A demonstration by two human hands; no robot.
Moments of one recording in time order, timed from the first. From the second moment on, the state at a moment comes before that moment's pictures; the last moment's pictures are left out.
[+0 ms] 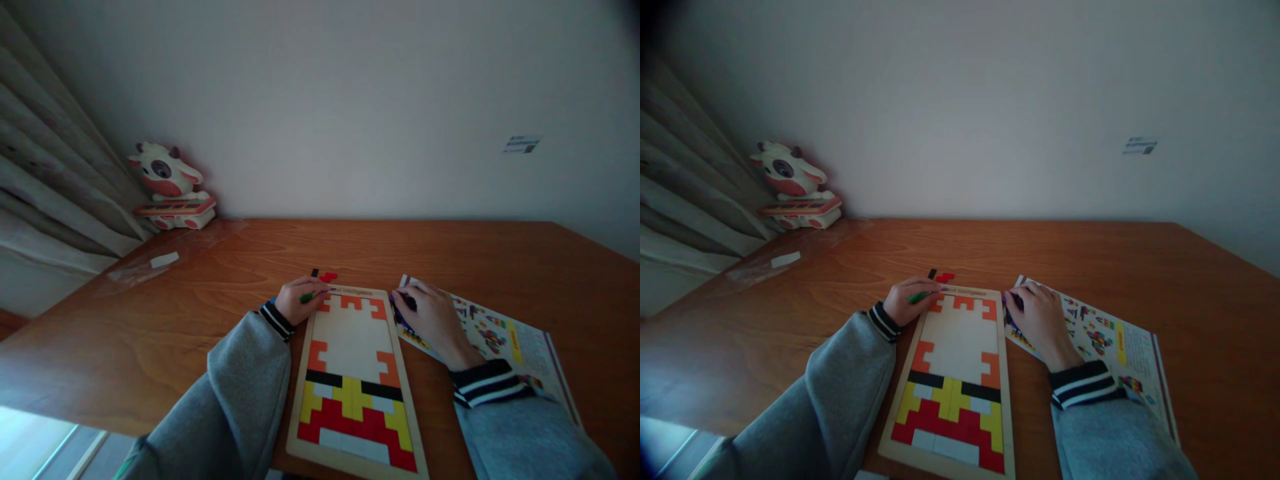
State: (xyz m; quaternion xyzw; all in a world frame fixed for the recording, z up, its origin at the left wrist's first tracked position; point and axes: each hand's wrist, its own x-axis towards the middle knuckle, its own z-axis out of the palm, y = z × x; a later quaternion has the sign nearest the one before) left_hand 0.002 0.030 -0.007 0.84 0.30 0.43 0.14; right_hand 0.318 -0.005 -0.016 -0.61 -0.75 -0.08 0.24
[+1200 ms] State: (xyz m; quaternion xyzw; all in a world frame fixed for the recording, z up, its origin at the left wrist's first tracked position) left_hand 0.003 0.027 -0.008 0.87 0.29 0.38 0.10; right_hand 0.233 0.000 0.009 -0.39 -0.88 -0.06 0.26
